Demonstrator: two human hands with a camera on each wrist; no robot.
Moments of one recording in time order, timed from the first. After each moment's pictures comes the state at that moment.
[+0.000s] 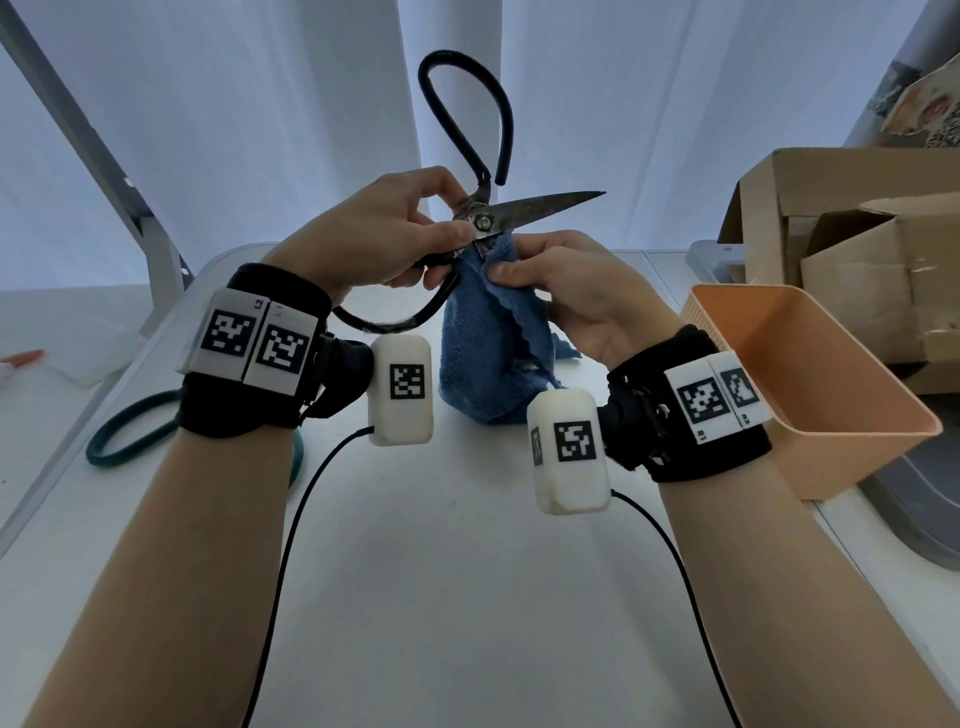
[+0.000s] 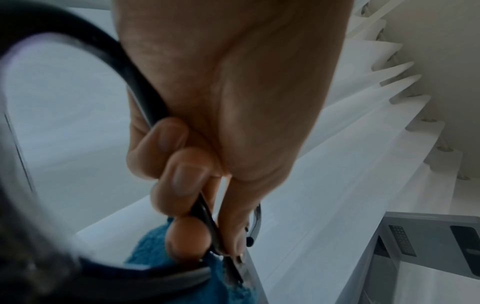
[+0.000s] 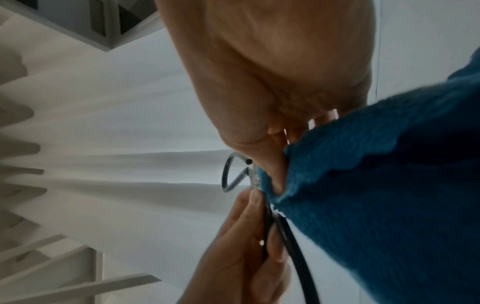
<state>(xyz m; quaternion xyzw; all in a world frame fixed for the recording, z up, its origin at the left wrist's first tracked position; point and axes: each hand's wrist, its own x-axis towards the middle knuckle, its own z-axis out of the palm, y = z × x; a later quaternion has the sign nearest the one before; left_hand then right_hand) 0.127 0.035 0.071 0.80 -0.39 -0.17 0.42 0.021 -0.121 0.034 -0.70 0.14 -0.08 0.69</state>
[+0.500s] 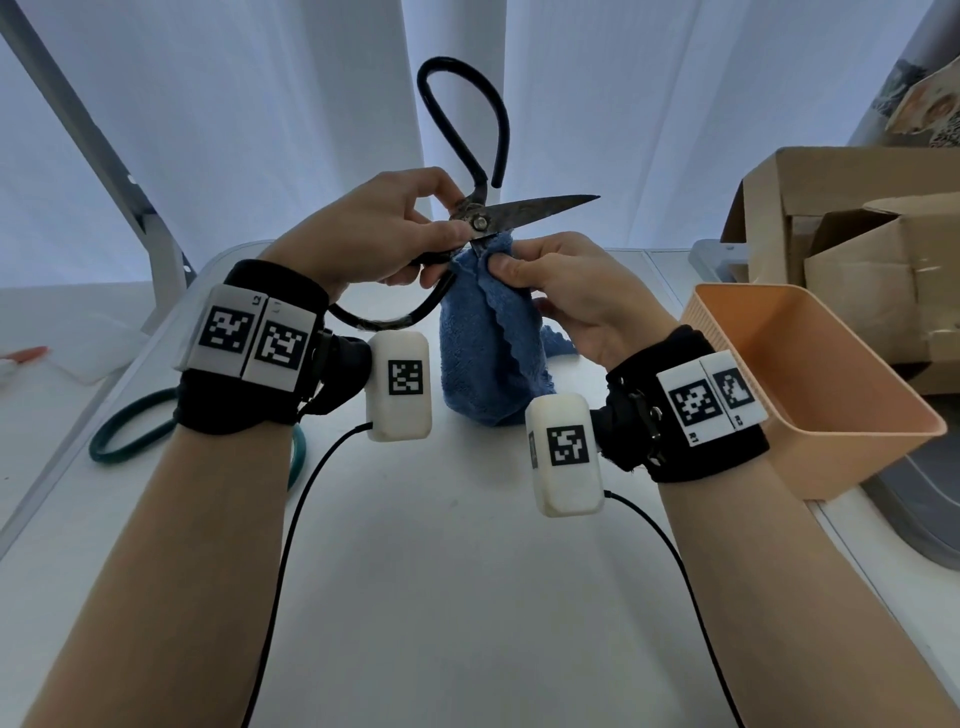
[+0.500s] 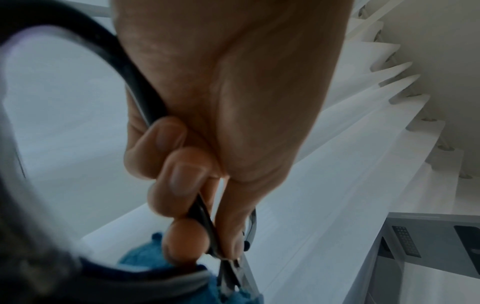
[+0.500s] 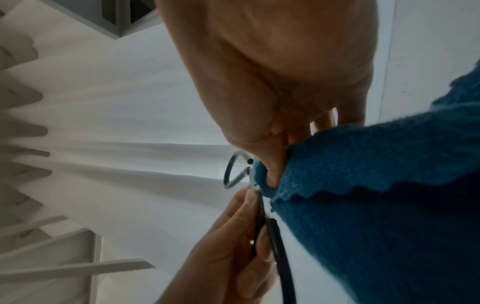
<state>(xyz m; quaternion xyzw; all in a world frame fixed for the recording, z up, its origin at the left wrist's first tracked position) 0.130 0.038 0.071 0.80 -0.39 -0.17 0.42 0.024 -0.120 0.031 -0.74 0.15 -0.09 0.65</state>
